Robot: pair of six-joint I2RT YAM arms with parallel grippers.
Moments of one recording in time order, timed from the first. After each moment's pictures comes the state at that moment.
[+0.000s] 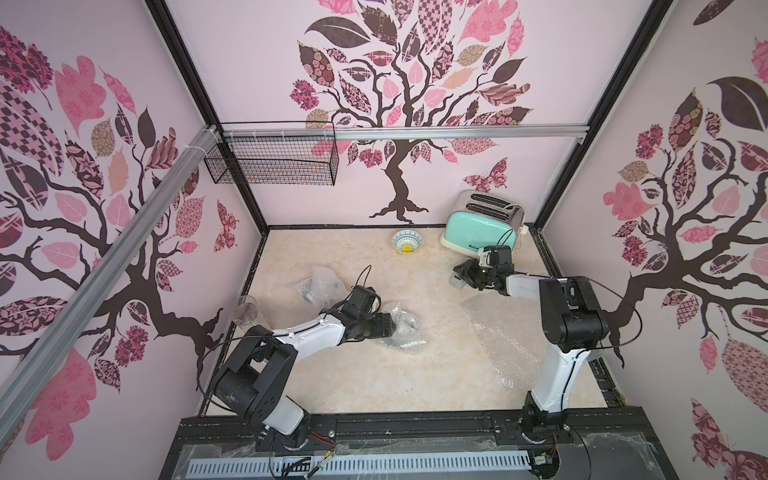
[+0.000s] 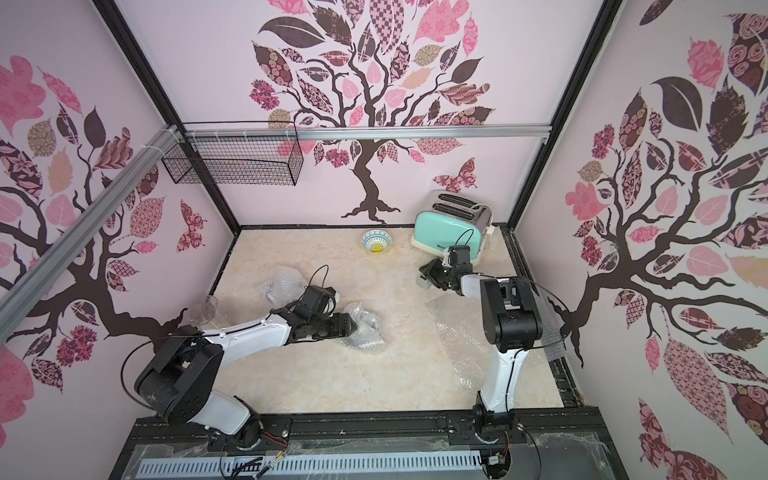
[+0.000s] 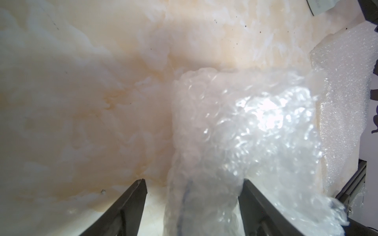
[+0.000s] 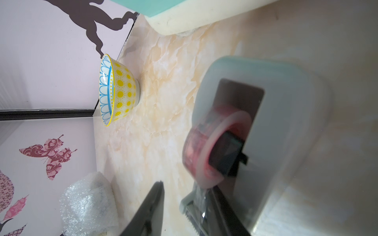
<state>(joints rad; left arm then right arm) -0.57 1.54 0.75 -0.20 0.24 -0.60 0.07 1.94 1.07 0.17 -0.50 0.81</state>
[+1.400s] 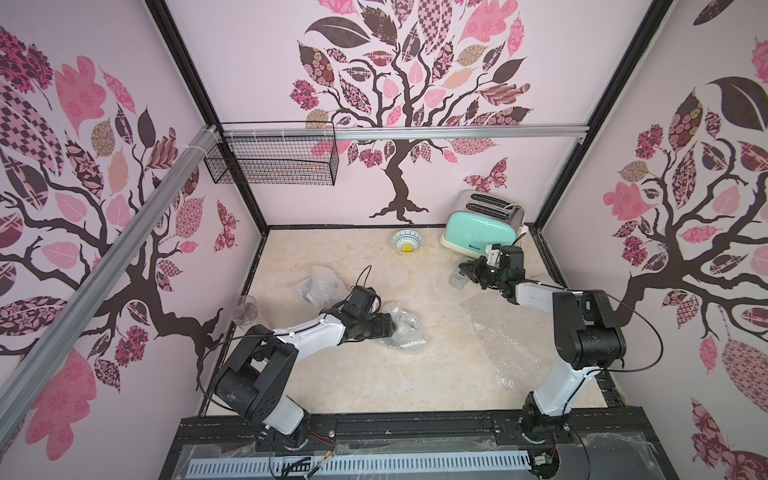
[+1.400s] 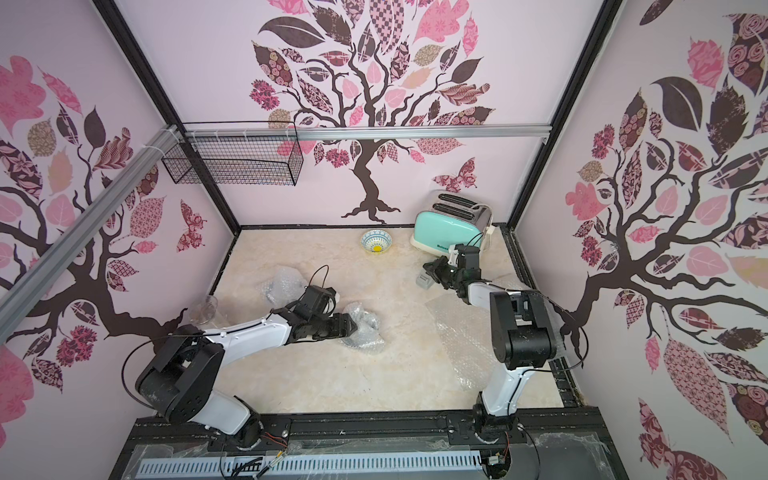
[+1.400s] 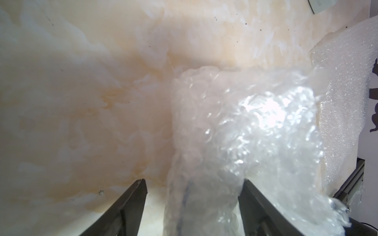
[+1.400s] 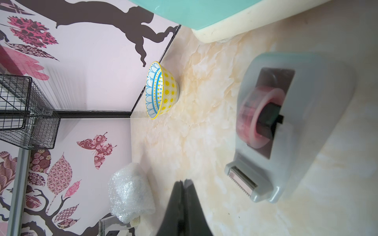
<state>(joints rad) -0.57 1.54 0.75 -0.20 0.25 -0.60 0.06 1.78 0.94 0.31 -0.58 0.94</state>
